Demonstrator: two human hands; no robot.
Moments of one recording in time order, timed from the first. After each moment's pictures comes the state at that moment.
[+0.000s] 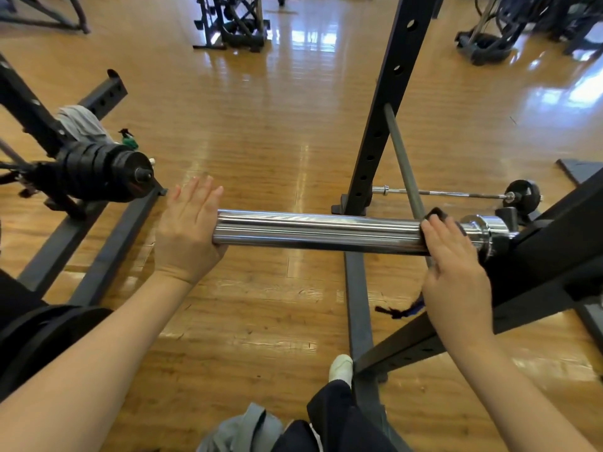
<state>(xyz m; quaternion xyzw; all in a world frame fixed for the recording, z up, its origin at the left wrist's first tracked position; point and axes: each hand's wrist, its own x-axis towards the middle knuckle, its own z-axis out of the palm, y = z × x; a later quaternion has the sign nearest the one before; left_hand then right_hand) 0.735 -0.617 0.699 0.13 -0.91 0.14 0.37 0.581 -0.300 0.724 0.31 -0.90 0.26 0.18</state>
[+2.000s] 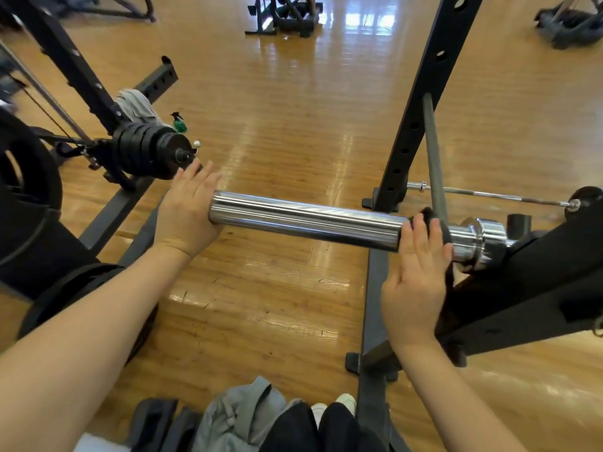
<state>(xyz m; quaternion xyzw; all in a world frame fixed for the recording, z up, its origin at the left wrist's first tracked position) 0.737 -0.595 0.724 0.24 -0.93 0.08 0.25 0.582 -0.317 0.689 0.33 -0.83 0.36 0.27</state>
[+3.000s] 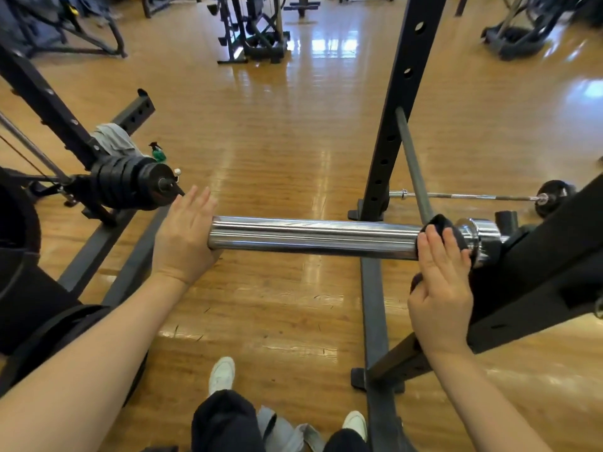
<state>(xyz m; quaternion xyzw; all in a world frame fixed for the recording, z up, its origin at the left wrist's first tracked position) 0.739 -0.608 0.713 0.17 -0.94 0.12 0.28 0.565 -0.294 0.675 0.34 -0.82 0.33 0.31</state>
